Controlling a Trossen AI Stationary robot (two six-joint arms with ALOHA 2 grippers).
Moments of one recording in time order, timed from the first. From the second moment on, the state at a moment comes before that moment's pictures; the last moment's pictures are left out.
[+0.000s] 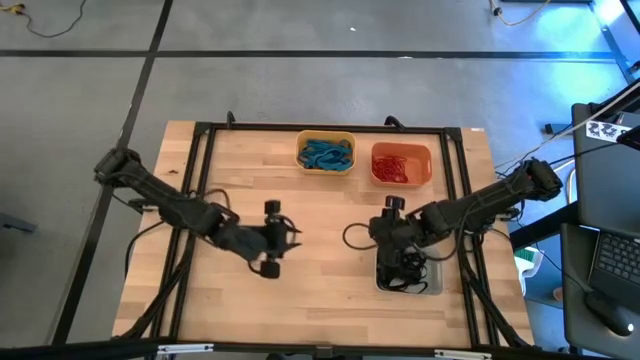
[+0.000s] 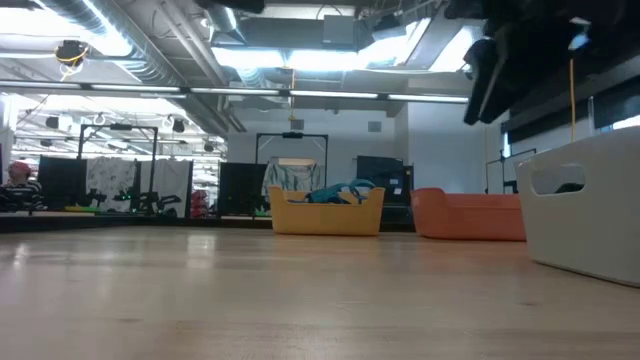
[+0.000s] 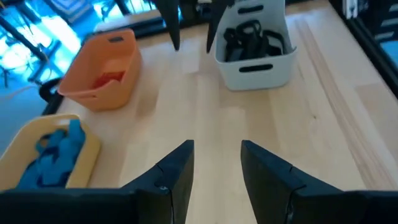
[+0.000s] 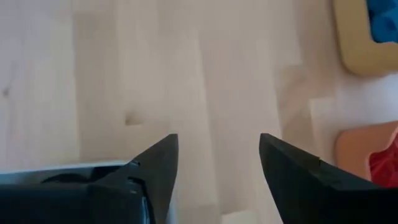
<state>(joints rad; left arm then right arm) -0.46 1.39 1.07 -0.38 -0.56 -0.11 0.38 1.44 1.10 -0.85 0.36 0.38</state>
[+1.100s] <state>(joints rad) -0.17 0.47 0.16 0.14 -0.32 -0.14 0.09 0.92 0.52 -0.03 0.03 0.03</state>
